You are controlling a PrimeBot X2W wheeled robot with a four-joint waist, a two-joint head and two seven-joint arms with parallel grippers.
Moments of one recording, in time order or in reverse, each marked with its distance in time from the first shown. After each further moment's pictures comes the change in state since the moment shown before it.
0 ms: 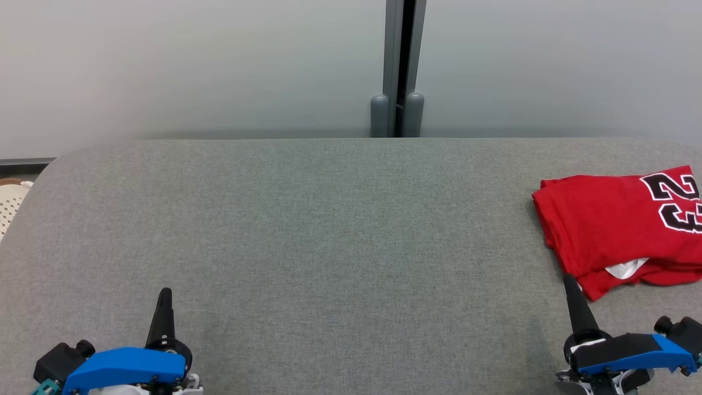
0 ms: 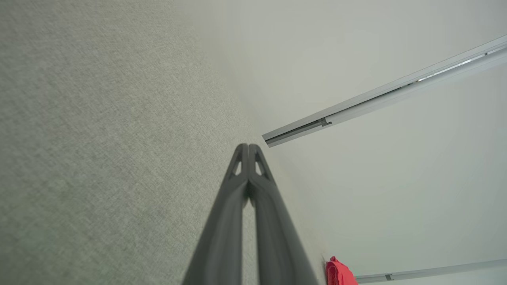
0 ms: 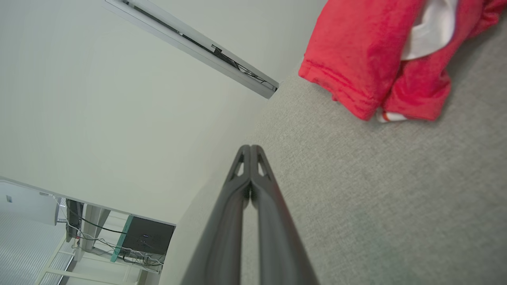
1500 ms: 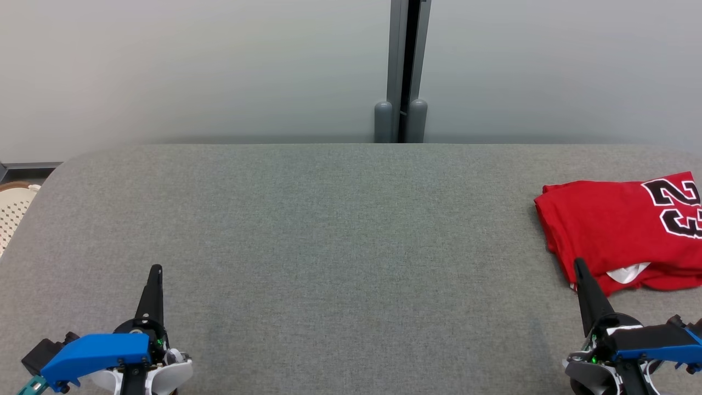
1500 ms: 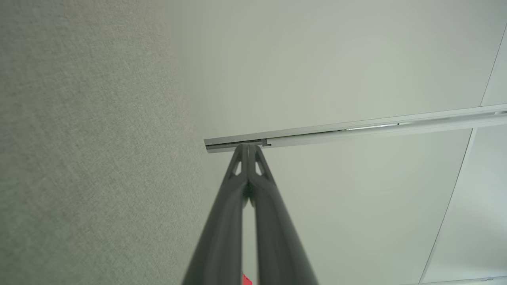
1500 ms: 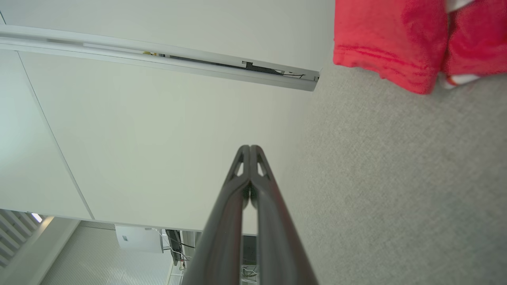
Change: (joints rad) left arm -0.049 -0.032 0.088 -0.027 -0.323 -0.038 0.103; right arm -0.018 0.000 -0.041 -0.048 0.405 0.000 0.100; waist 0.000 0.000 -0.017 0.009
